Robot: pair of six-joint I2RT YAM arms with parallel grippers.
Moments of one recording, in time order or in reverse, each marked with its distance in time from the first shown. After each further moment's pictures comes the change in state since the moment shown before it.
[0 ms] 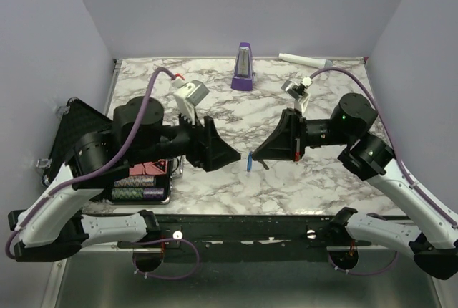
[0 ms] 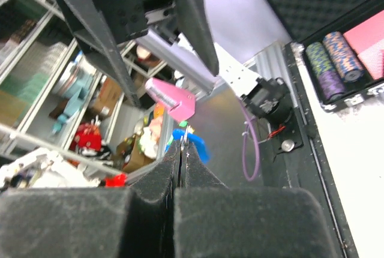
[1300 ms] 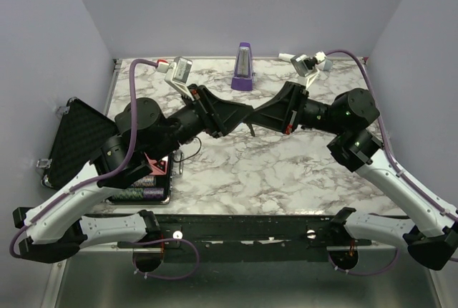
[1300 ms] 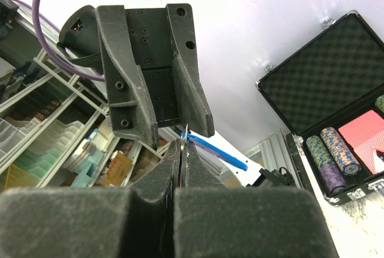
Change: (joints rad) left arm 0.000 -0.117 -0.323 0.693 -0.297 -0.149; right arm -0.001 0.083 -0.008 0.432 0.270 0.258
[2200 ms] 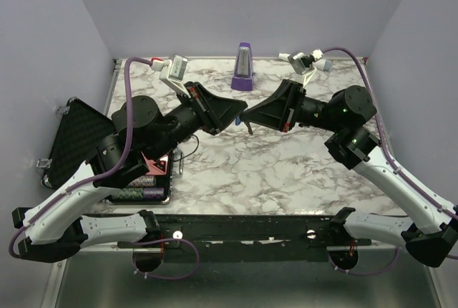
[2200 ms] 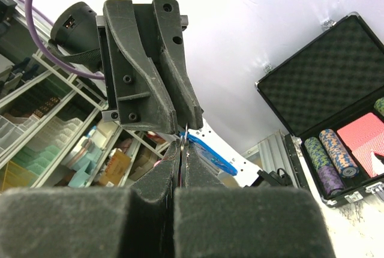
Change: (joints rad) left arm 0.000 0.013 0.040 -0.053 -0.053 -0.001; right arm 0.000 0.027 0.020 0.009 -0.014 -0.009
